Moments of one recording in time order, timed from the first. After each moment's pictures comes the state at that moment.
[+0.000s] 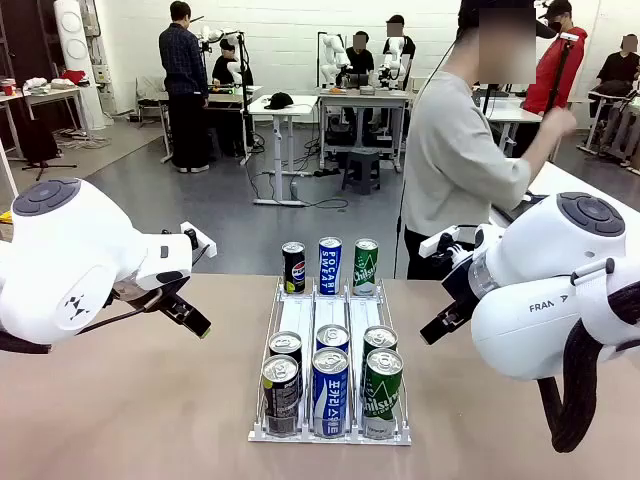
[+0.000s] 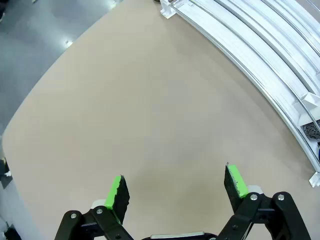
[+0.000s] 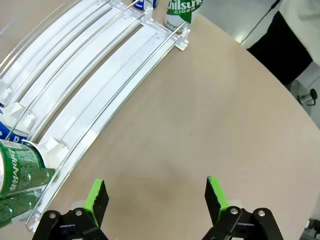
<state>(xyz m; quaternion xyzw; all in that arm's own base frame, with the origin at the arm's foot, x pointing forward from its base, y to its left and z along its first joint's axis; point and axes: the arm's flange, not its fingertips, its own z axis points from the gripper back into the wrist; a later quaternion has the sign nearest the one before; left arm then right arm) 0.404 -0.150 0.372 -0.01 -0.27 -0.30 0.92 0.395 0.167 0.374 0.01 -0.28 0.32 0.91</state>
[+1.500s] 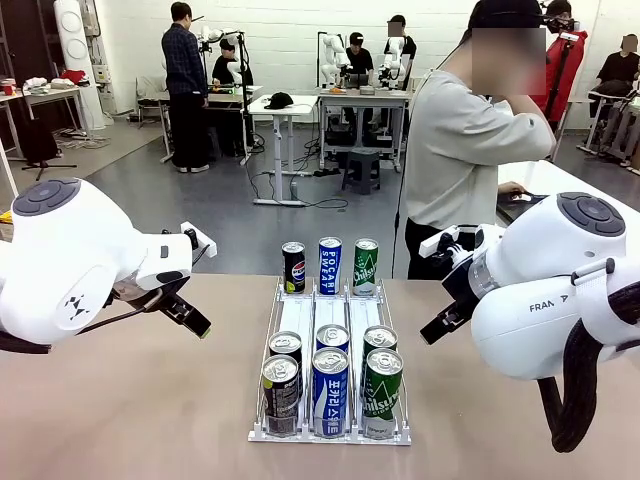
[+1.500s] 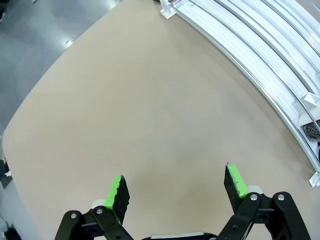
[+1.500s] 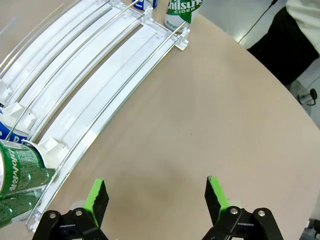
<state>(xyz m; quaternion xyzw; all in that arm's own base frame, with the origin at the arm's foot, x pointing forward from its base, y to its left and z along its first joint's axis) 0.404 -0.150 0.372 -0.01 -0.27 -0.30 0.92 0.395 0.166 0.374 0.01 -0.28 0.32 0.91</state>
